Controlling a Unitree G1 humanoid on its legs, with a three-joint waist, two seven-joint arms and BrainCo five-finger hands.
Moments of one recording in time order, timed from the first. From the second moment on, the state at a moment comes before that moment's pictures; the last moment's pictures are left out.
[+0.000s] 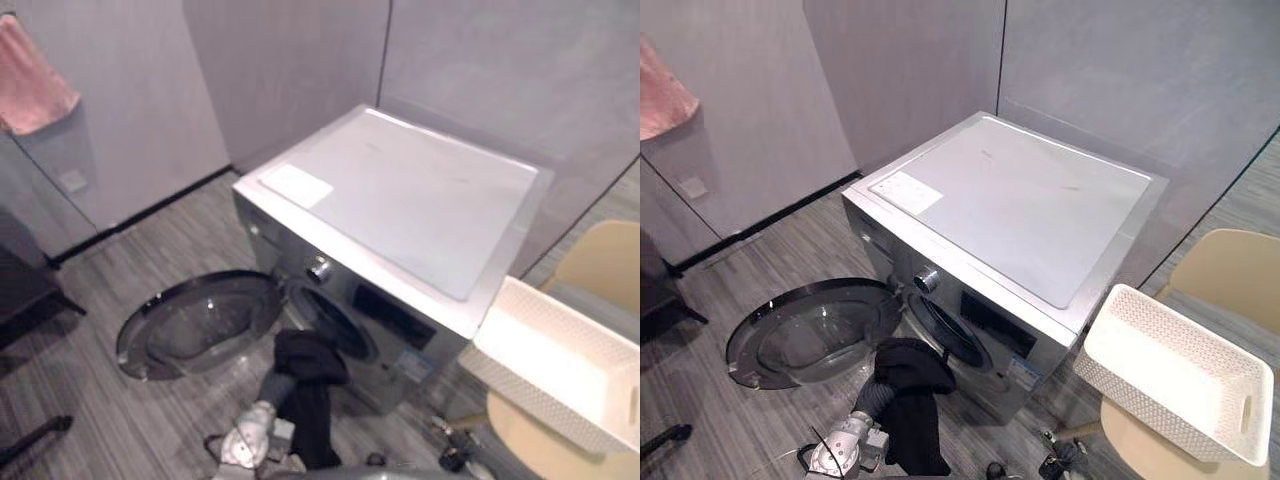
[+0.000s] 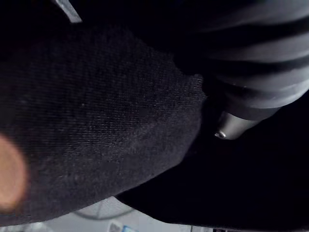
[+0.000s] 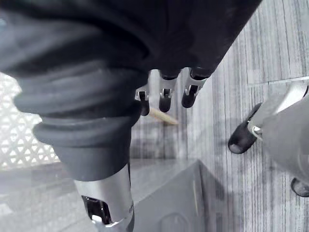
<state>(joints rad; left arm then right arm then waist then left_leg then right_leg) 0.33 0.05 -0.19 0.21 0.03 -0.13 -0.05 0.03 -0.04 -0.22 1.12 0.47 -0.15 -0.17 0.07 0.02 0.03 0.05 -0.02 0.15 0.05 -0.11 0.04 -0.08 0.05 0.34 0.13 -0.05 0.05</state>
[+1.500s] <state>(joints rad) 0.28 0.15 -0.23 0.36 -0.04 -0.13 0.04 0.08 -0.06 -0.28 1.15 0.39 -0.13 -0.15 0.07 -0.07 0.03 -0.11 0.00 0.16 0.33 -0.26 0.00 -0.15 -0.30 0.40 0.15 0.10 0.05</state>
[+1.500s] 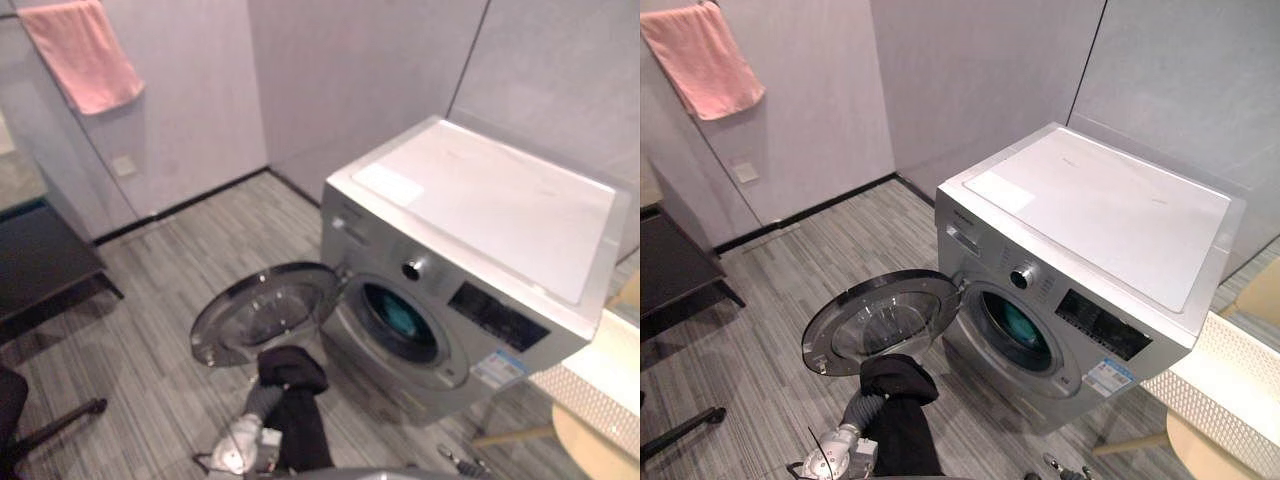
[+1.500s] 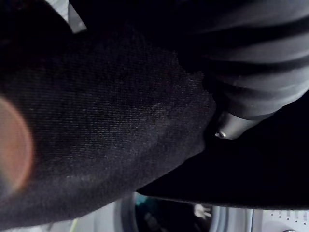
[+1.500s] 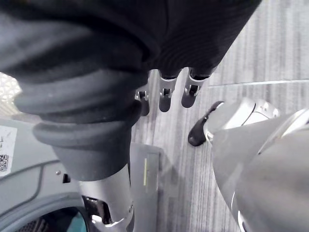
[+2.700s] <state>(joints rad) 0.14 0.07 -0.33 0.45 -0.01 -0.14 -0.02 0.08 -0.11 -0.11 1.03 0.43 -0.19 -0.13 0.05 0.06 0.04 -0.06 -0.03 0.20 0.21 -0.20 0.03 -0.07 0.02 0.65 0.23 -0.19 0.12</state>
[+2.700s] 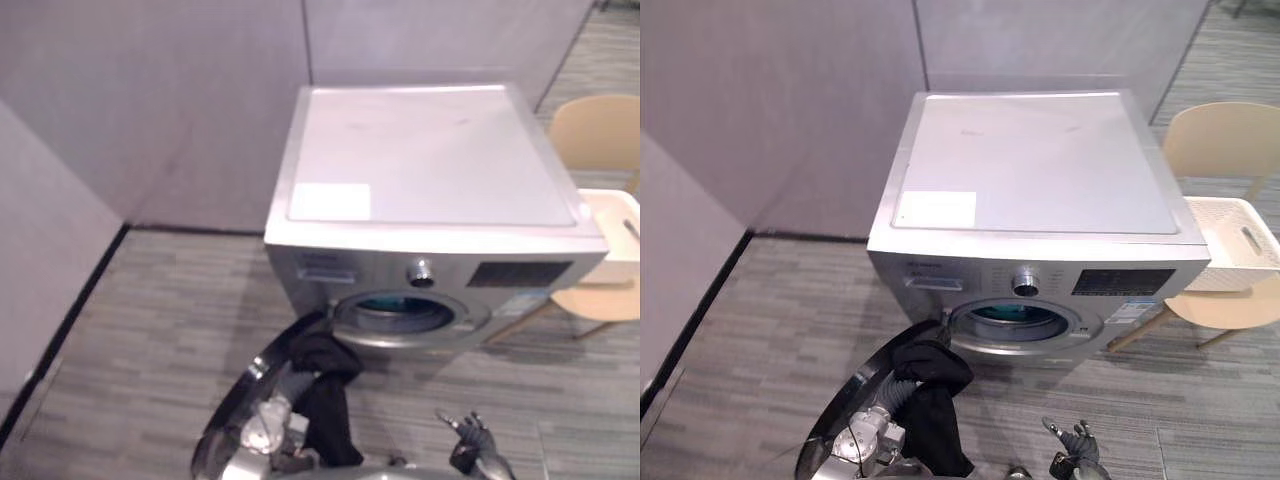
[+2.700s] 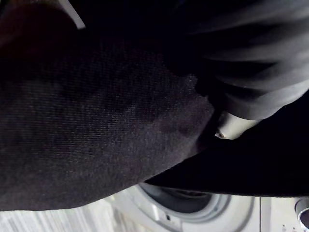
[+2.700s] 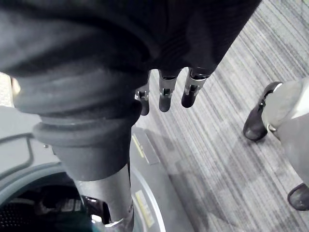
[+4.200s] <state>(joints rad) -0.05 0.08 -0.42 0.54 -0.05 -0.16 0.02 0.11 -0.13 -0.26 0.97 0.39 -0.19 -0.13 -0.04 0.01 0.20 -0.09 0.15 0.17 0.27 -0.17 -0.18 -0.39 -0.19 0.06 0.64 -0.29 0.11</state>
